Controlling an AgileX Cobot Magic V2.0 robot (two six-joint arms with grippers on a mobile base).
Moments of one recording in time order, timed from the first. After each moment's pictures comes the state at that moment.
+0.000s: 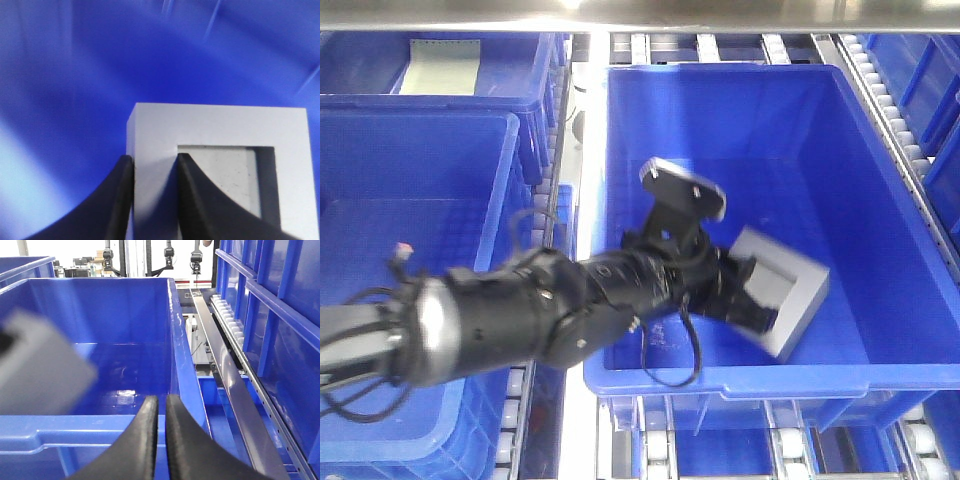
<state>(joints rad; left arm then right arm) -0.84 1.81 -1.20 0.10 -0.06 -0.27 0.01 -0.02 0.03 -0.03 0.09 0.05</state>
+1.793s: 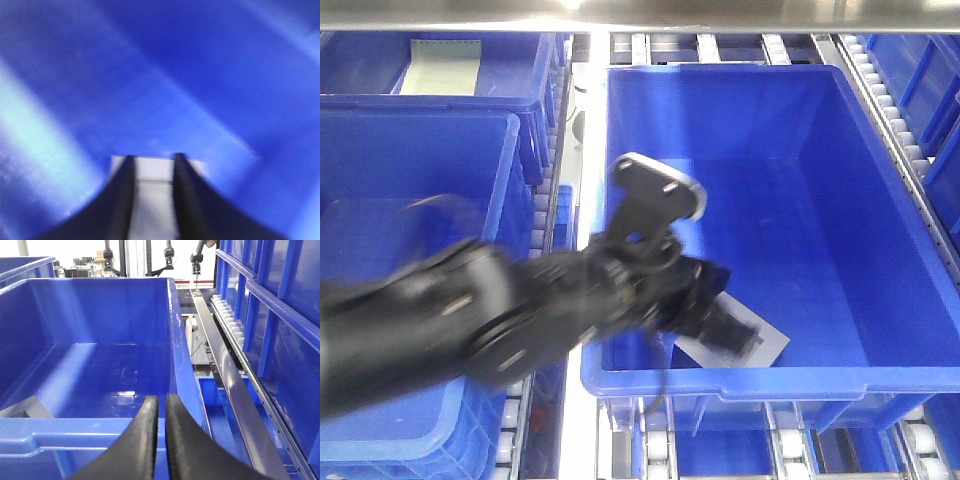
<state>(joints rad) -0.88 1.57 -1.07 0.10 0.11 -0.28 0.01 -0.02 0.03 -0.03 0.09 0.05</state>
